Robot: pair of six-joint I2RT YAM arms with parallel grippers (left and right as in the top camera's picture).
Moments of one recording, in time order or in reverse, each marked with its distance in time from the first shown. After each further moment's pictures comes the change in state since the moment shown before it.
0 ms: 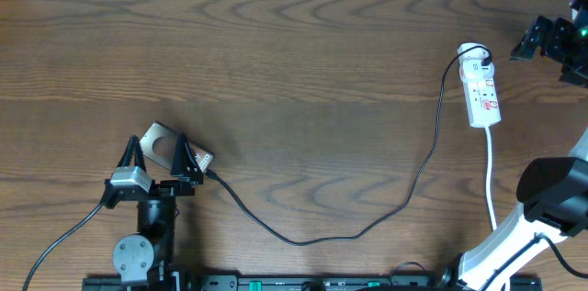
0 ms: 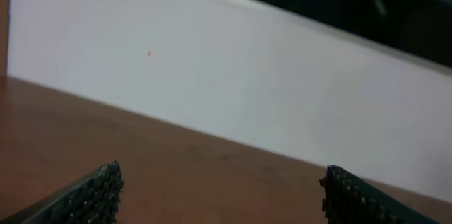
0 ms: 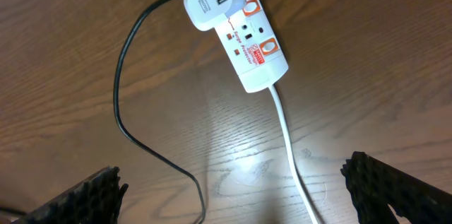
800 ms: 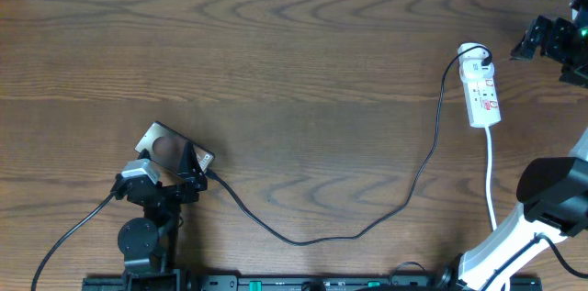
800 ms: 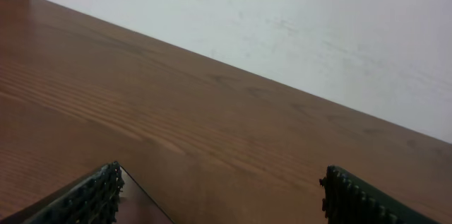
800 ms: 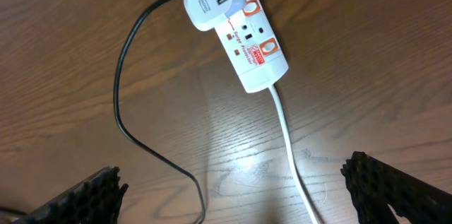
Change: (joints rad) left arm 0.000 0.000 0.006 -0.269 -0.016 0.008; right arm 0.000 0.000 0.000 0.000 0.000 0.000
